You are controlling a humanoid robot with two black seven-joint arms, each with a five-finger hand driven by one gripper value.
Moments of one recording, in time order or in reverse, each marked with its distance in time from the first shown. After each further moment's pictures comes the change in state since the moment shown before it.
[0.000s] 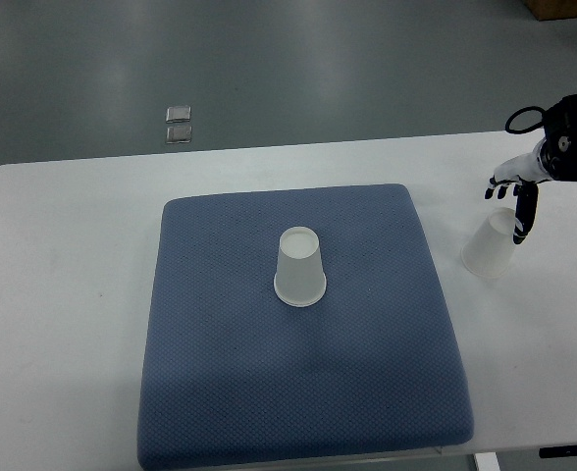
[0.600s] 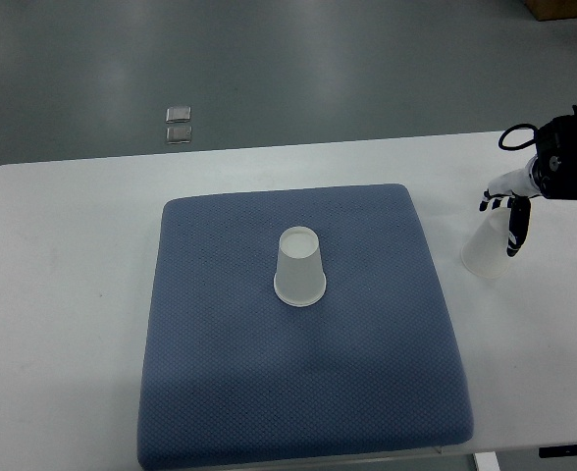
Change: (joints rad) left arm 0.004 0.000 -0.001 0.012 0.000 0.000 0.000; right arm -0.060 0.015 0.014 -0.018 0.000 -0.039 -0.005
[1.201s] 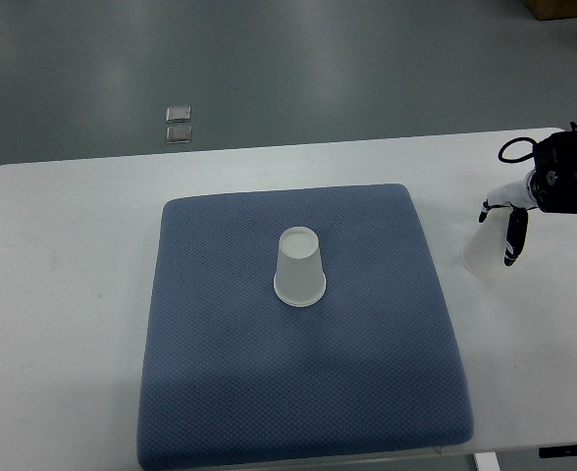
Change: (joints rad) left arm 0.000 0.000 0.000 0.002 0.000 0.000 0.000; right arm -0.063 0.000 0.022 -0.034 -0.002 -0.021 0.000
